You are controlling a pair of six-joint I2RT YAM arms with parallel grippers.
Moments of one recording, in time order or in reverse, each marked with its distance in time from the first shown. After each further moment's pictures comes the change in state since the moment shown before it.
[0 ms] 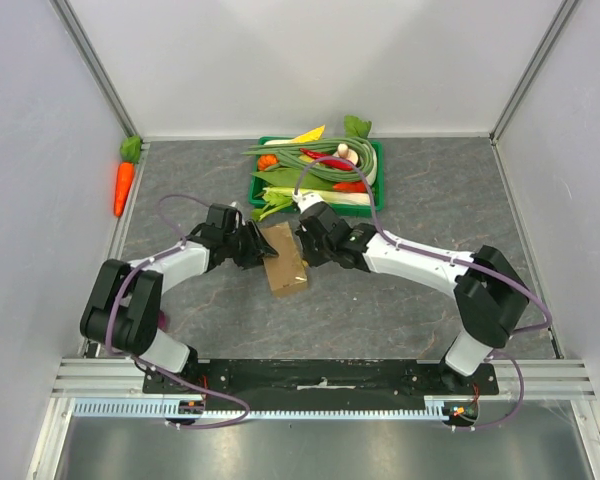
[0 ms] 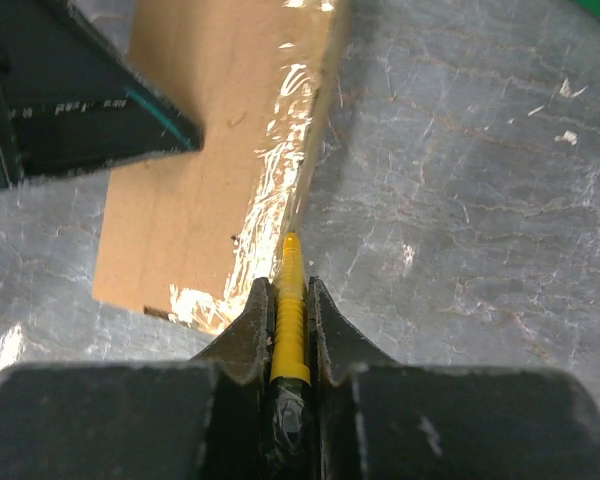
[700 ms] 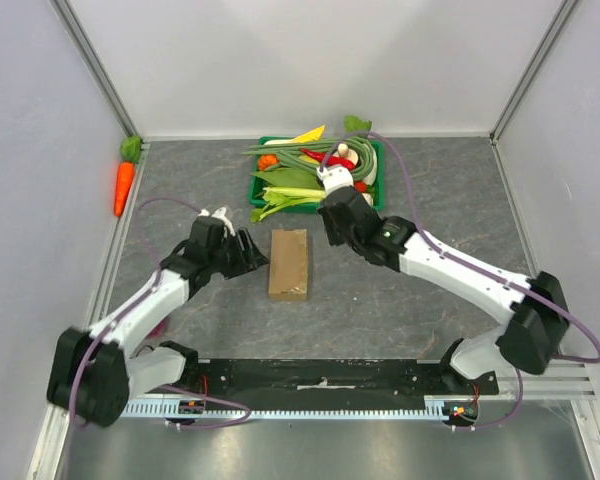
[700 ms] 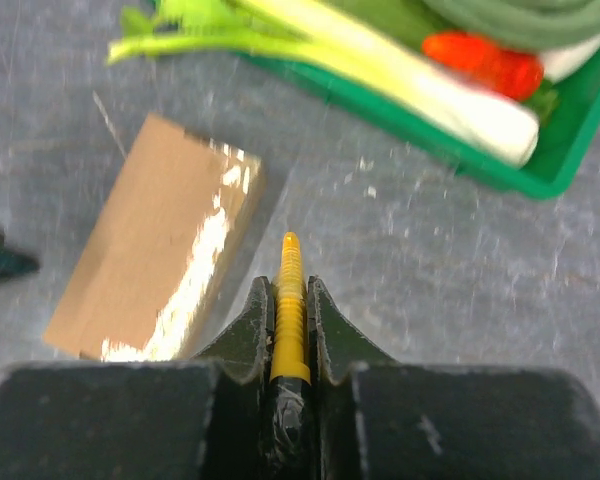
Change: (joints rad) left arm -0.047 -0.306 -0.062 -0.165 -0.080 0.149; right arm -0.010 -0.266 -0.023 -0.094 0.220 -0.089
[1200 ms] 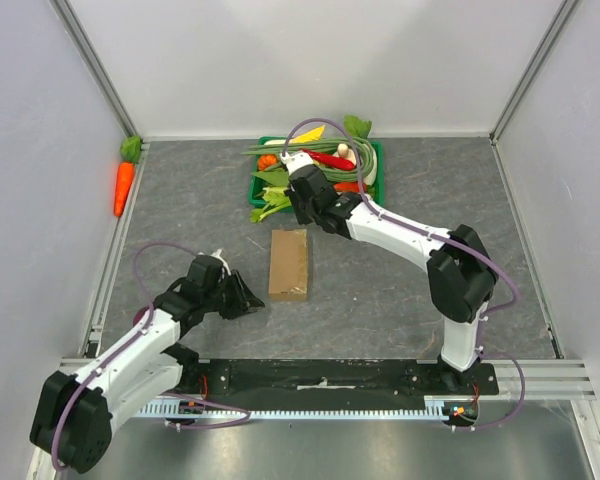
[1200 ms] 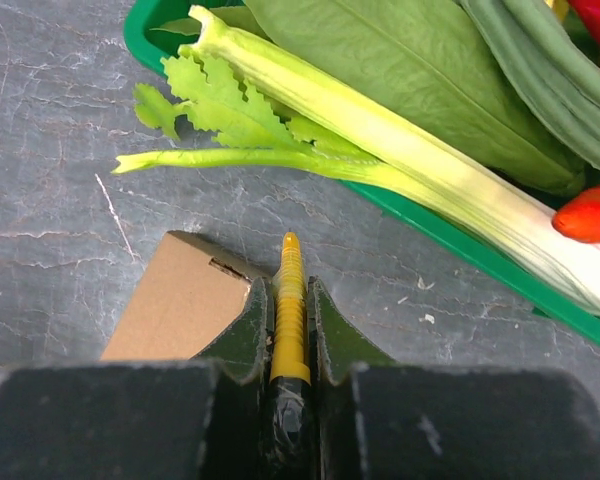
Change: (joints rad) left arm -0.063 -0.361 -0.296 -0.115 0.055 -0.227; right arm -0.082 0.460 0.330 0.129 -0.093 -0.094
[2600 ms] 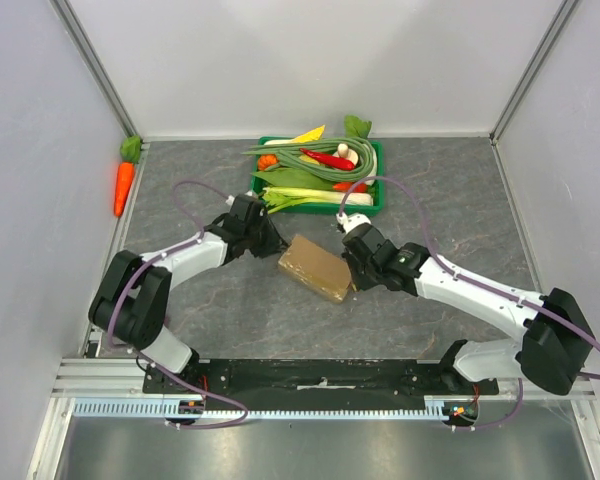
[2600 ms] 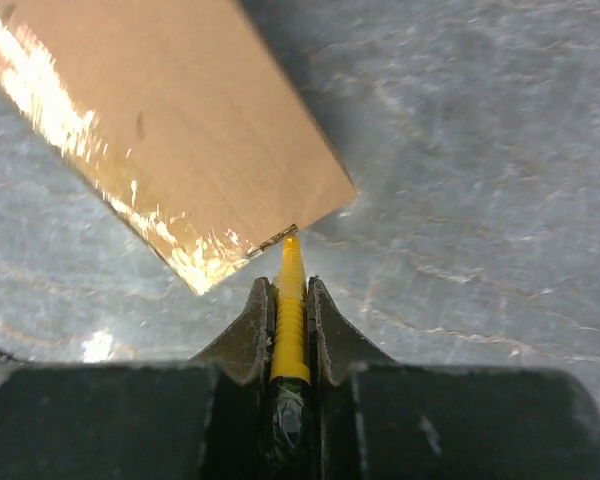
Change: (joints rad) left arm -0.054 0.712 0.478 0.220 -0.175 -0.018; right arm 0.034 -0.571 -0.593 -0.272 -0.068 0.169
